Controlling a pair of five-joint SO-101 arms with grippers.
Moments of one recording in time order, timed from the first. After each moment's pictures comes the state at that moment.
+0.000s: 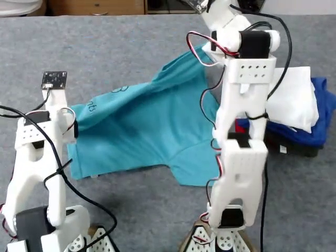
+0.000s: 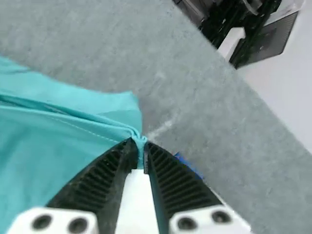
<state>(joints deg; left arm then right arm) -17.5 -18.9 41.8 54.6 -22.1 -4.7 32.9 -73.9 101.5 34.3</state>
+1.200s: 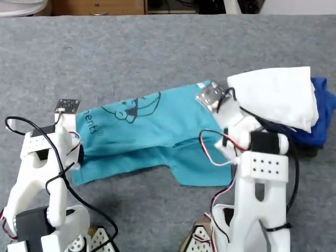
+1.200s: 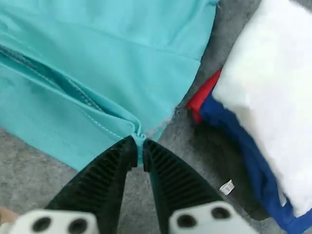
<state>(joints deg) -17.9 -19.0 53.5 59.9 -27.6 5.0 -43.9 46.7 73.8 40.2</state>
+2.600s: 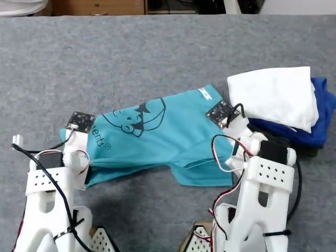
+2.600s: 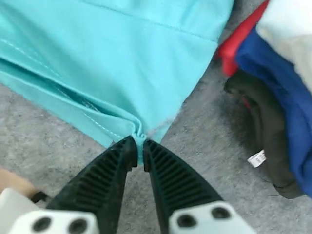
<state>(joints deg) -12.7 -49.9 68.4 67.8 -30.2 14.0 -45.4 54.8 75.0 49.5</state>
